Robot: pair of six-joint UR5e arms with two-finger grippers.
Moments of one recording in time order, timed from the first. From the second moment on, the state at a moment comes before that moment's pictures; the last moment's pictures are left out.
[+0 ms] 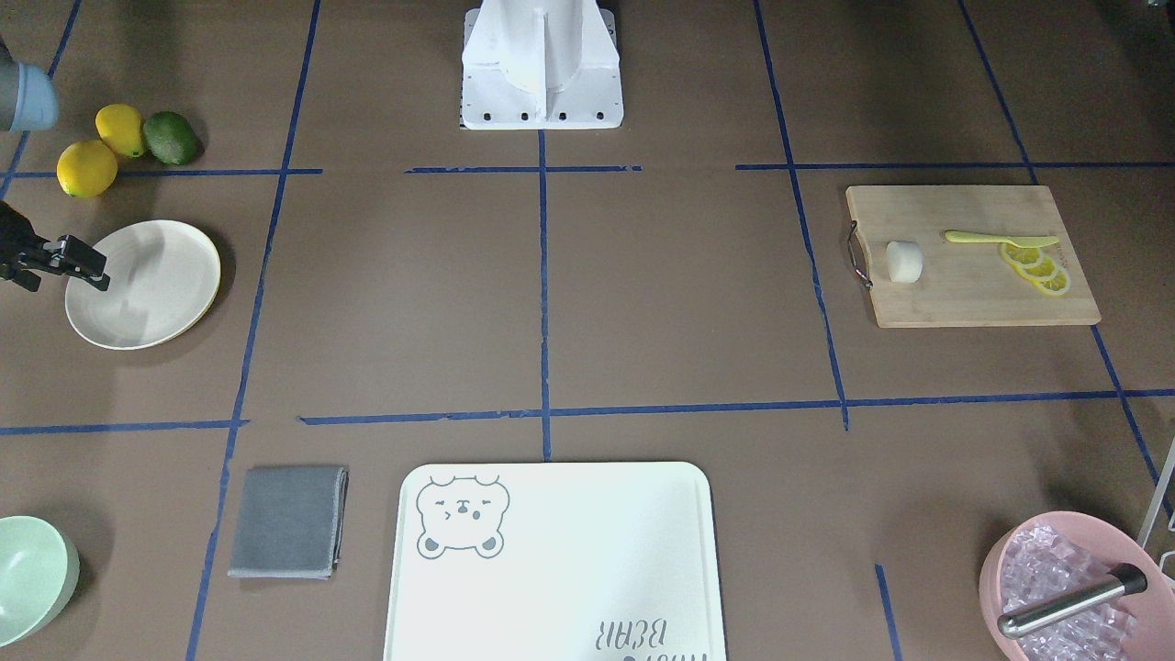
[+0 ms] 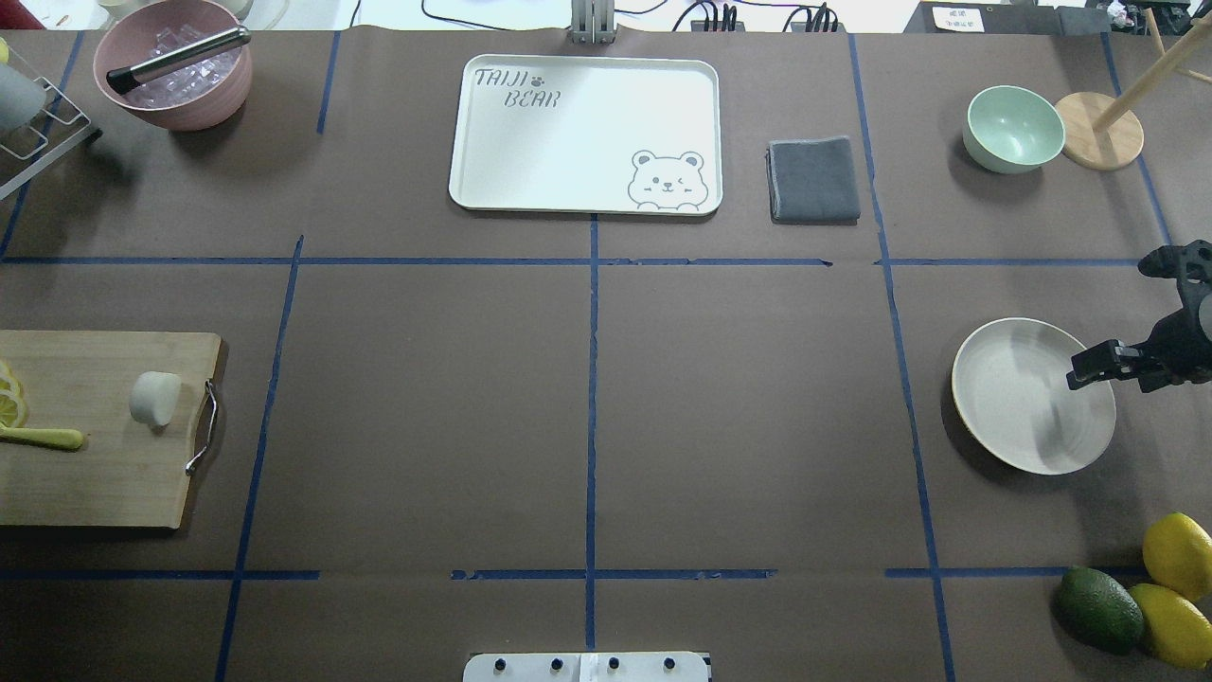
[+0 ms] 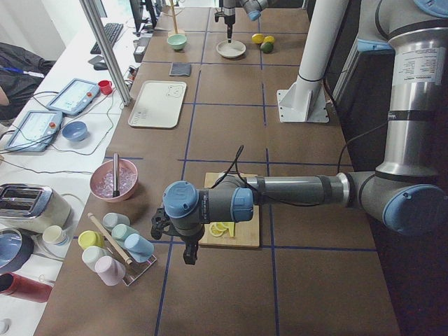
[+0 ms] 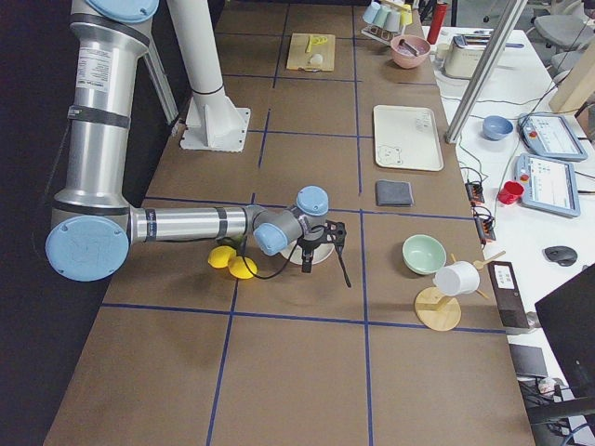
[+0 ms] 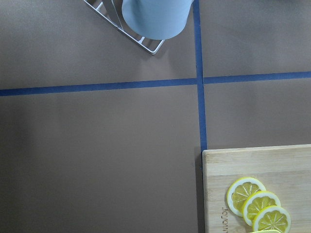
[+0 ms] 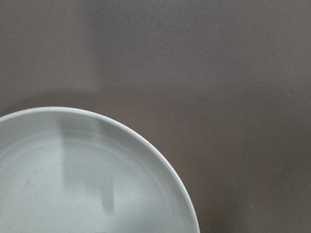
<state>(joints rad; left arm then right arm) -1.62 -1.56 -1.55 -1.56 -2.38 0.13 1.00 -1.72 1.66 -1.02 2.23 0.78</state>
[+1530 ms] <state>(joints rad) -1.62 -1.56 -1.55 -1.56 -2.38 0.13 1.04 -1.77 1.78 -1.02 2.29 0.80</state>
